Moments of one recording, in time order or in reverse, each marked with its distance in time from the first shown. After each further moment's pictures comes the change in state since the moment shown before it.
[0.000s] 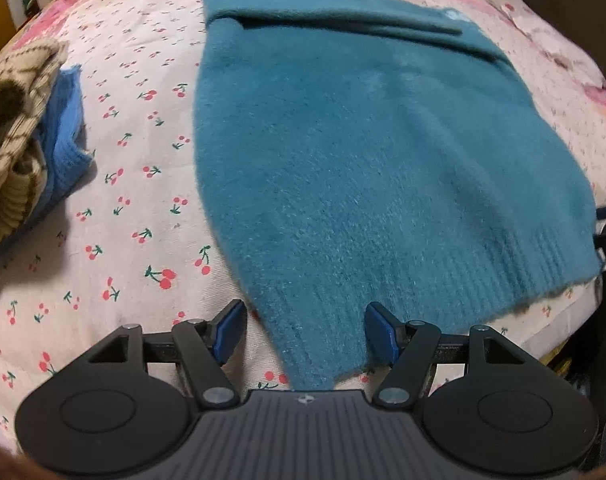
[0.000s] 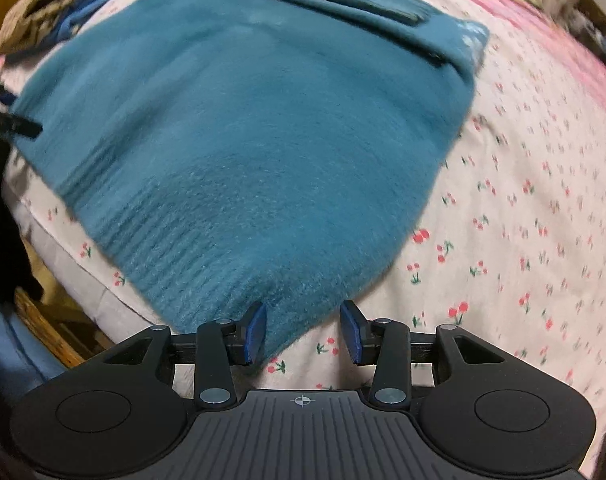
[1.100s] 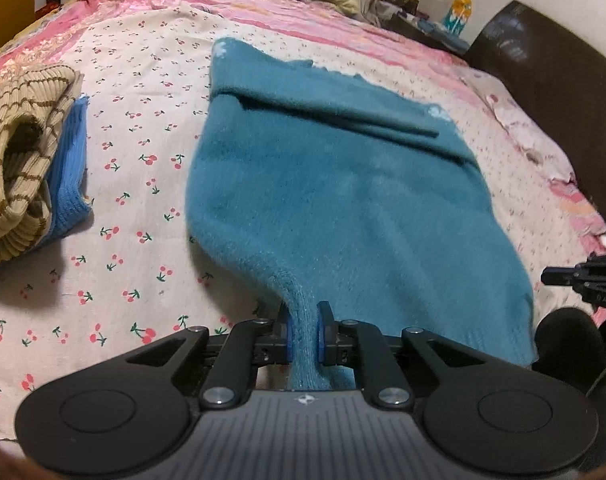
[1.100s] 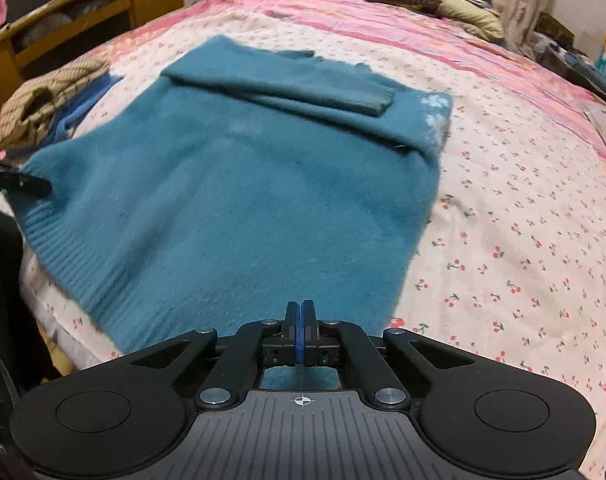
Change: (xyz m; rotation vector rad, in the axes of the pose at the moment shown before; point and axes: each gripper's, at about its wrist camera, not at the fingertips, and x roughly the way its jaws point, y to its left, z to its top) left arm -0.040 0.018 0.023 -0.180 -0.191 -0.163; right arm -0.045 -0.029 0.023 0.176 -0.224 0.019
